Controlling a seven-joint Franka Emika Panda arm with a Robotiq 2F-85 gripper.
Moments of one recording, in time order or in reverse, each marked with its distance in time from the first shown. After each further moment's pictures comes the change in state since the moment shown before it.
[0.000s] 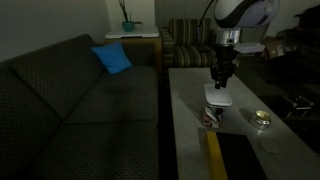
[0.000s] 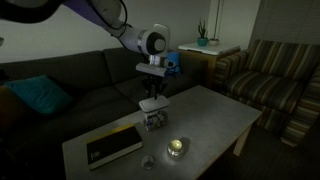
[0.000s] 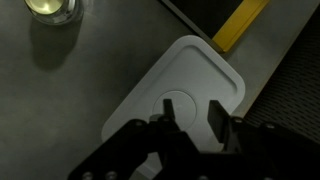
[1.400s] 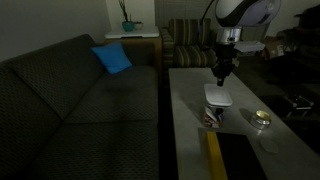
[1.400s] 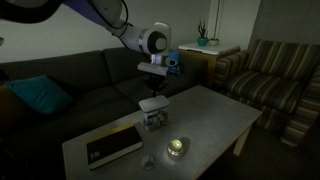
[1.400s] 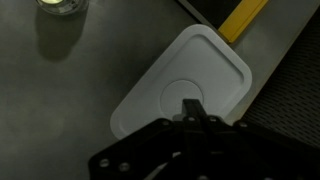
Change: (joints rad) arm -0.006 0.002 -0.002 0.012 0.001 0.024 -0.009
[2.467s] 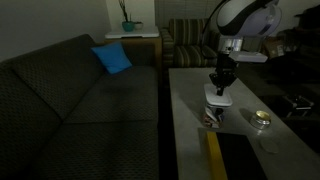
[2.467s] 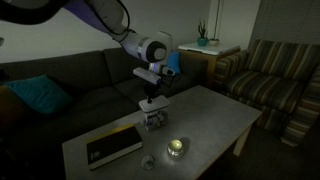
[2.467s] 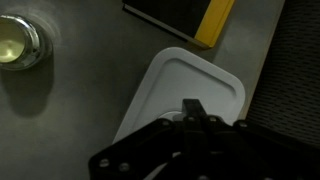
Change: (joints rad) arm -0.011 0.003 0.003 -0.078 0.093 0.028 0.200
